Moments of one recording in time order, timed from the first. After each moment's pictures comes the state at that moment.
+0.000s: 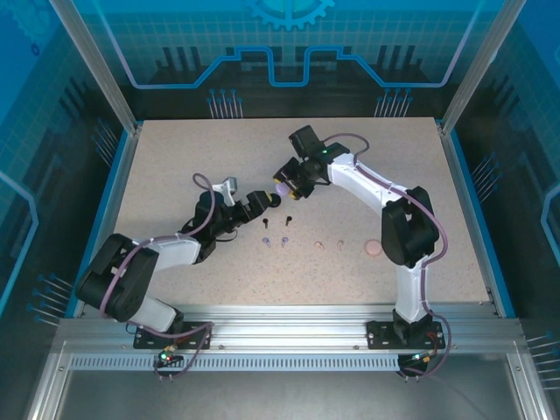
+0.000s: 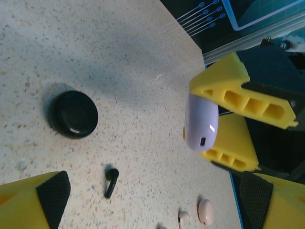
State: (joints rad) left arm -0.38 1.51 0.52 0.65 0.32 -0.95; right arm 0.56 2.01 1.71 -0.75 -0.28 1.27
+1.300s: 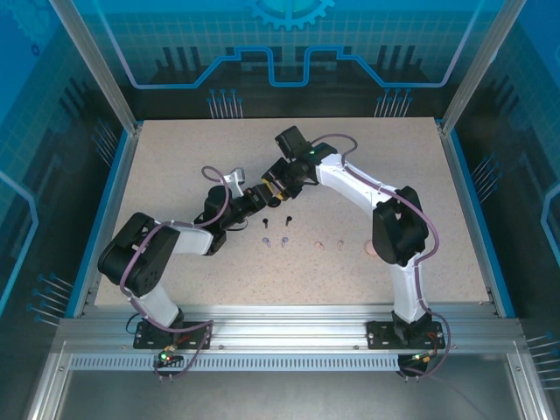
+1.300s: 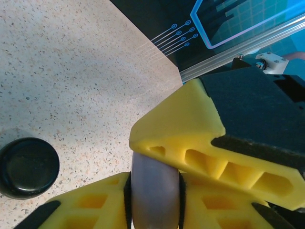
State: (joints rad) left arm -0.40 1.69 0.60 0.89 0.30 -0.98; right arm 0.62 2.07 1.81 -0.76 -0.26 1.35
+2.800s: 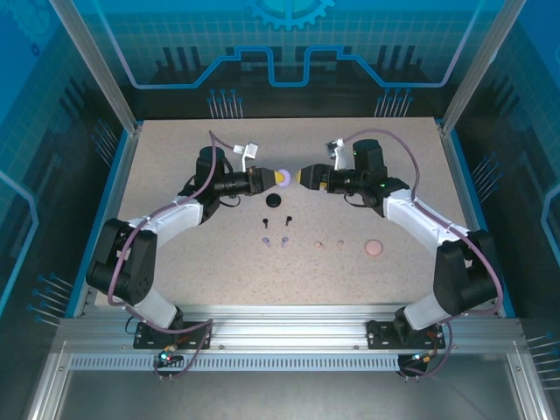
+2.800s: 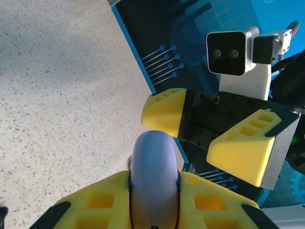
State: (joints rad) left arm -0.30 1.60 0.94 0.36 0.89 -0.79; right arm 0.35 1.52 1.06 -0.07 -0.67 0.54
